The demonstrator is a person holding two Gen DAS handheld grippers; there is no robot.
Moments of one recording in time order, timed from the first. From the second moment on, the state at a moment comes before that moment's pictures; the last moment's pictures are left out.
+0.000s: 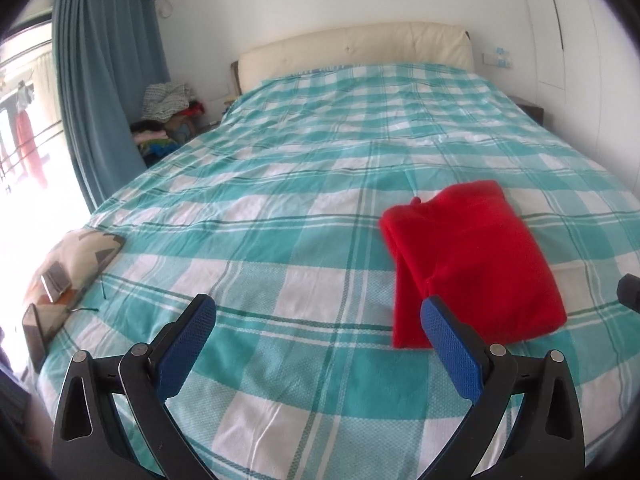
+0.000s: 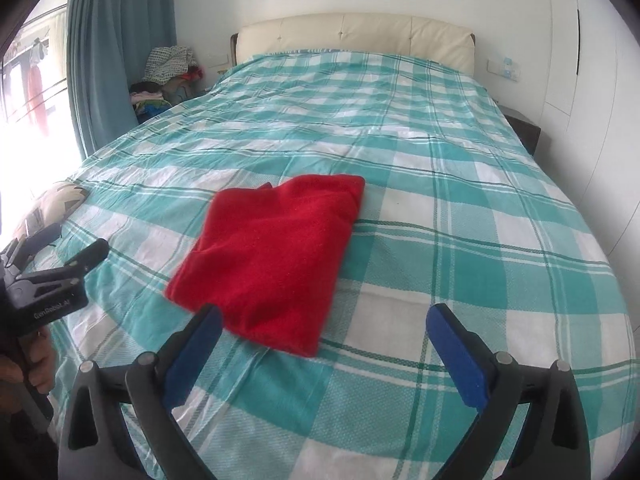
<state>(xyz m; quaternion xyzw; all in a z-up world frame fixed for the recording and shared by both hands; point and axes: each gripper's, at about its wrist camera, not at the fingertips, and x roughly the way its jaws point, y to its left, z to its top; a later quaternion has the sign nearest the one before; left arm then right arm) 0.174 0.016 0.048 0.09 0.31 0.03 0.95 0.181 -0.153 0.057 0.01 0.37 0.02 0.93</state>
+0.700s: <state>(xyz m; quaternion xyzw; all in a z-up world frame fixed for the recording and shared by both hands) 0.141 0.000 0.054 0.09 0.36 0.00 0.93 0.144 -0.132 0.066 -0.03 0.38 -0.01 0.93</state>
